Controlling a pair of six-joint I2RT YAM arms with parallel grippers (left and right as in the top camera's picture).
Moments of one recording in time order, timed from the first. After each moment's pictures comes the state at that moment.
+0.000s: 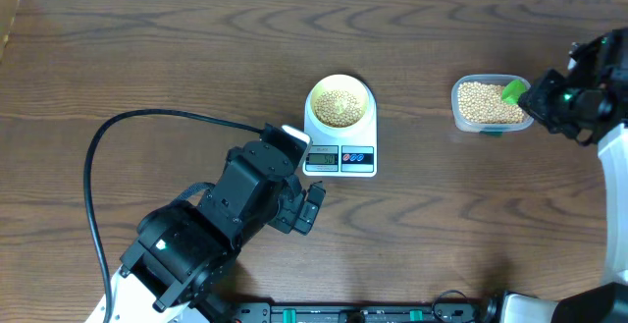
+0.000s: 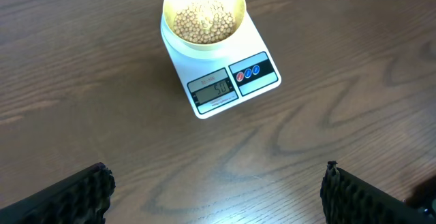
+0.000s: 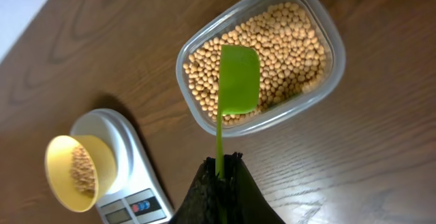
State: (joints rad) left arm -0.74 0.99 1.19 -1.07 -0.13 -0.20; right arm -0.22 1.47 1.34 -0.93 -0.28 0.38
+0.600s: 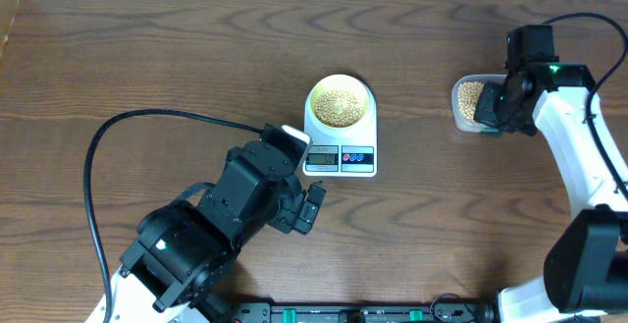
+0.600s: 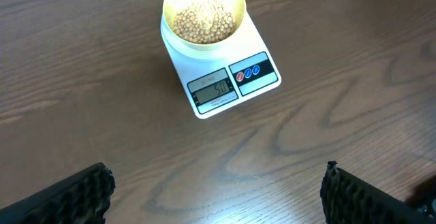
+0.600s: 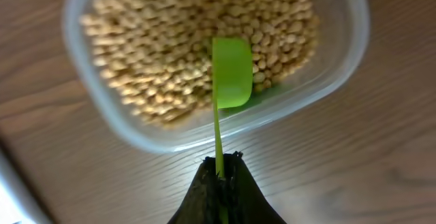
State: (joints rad) left arm -0.74 0.99 1.19 -1.07 -0.13 -0.20; right arm -0.01 1.69 1.34 -0.96 0.08 0.36
